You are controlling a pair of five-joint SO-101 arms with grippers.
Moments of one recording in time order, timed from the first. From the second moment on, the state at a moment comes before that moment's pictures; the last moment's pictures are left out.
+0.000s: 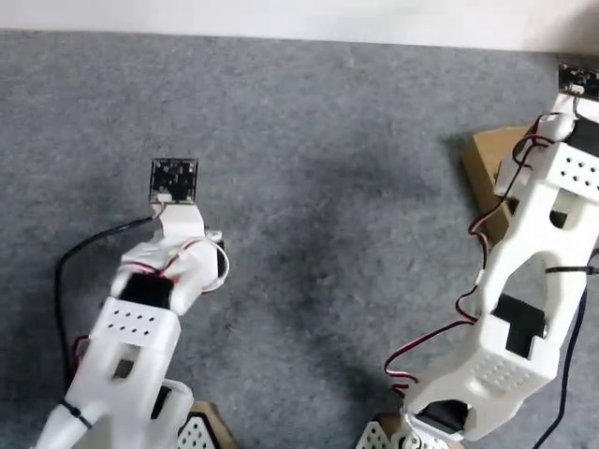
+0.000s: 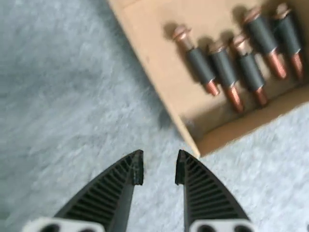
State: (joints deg) left arm 4.3 -47.5 63.3 41.3 13.1; right arm 20.5 11.0 -25.8 91.7 11.3
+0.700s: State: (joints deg) left arm -8.3 -60.2 60.4 66.5 8.3; right arm 11.1 -41.6 19.0 83.3 8.5
